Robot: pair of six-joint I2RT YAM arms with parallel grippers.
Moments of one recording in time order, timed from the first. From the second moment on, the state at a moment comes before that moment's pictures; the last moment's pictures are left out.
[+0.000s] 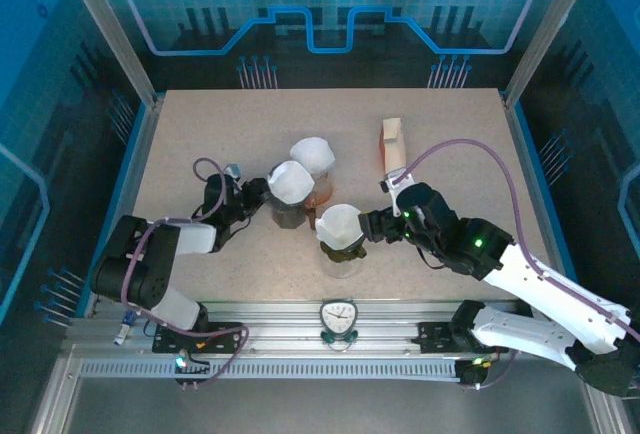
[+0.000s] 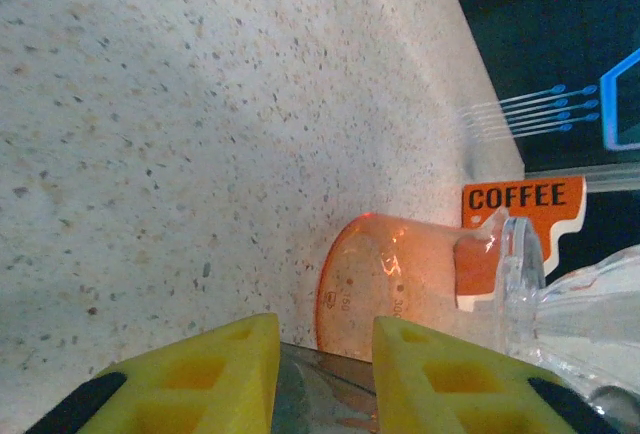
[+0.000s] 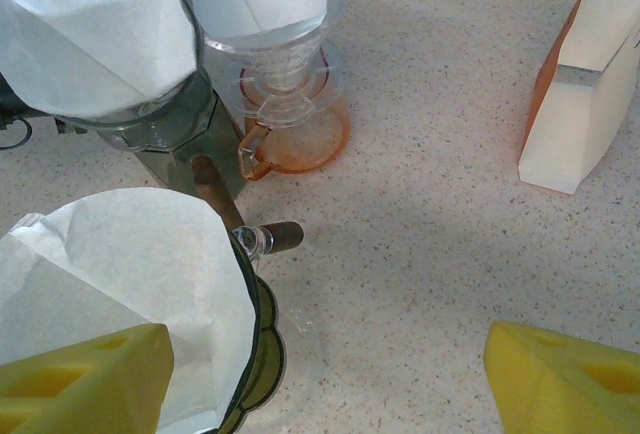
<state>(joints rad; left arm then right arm) -0.18 1.55 0.47 0.58 0.28 -1.03 0.88 0.91 0.95 -0.71 0.29 0.34</state>
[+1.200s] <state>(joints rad) -0.08 1.01 0.53 -0.11 -0.12 -0.92 0.85 0.83 0.94 -0.72 0.44 0.35</state>
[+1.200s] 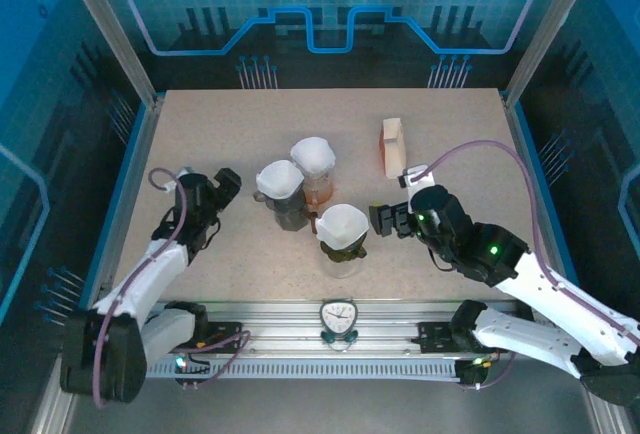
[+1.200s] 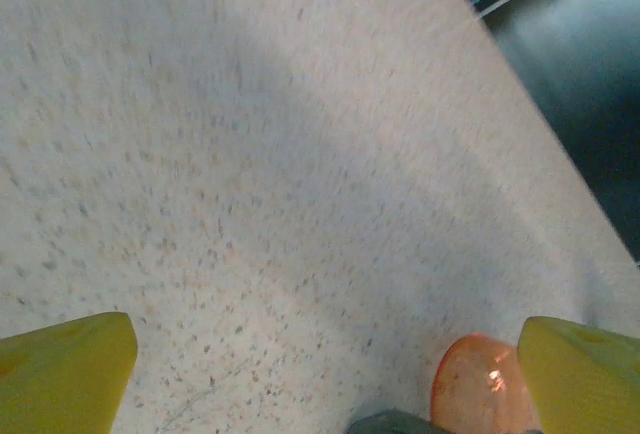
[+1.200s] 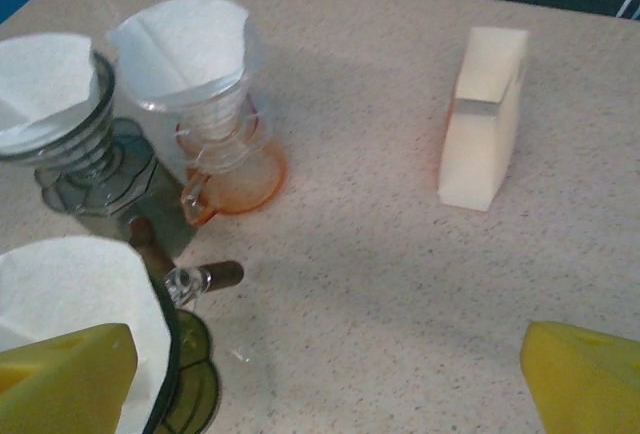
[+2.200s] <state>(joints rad) -0.08 1.50 0.42 0.64 -0.35 -0.15 0.84 0.80 0.81 -0.57 0.57 0.26</state>
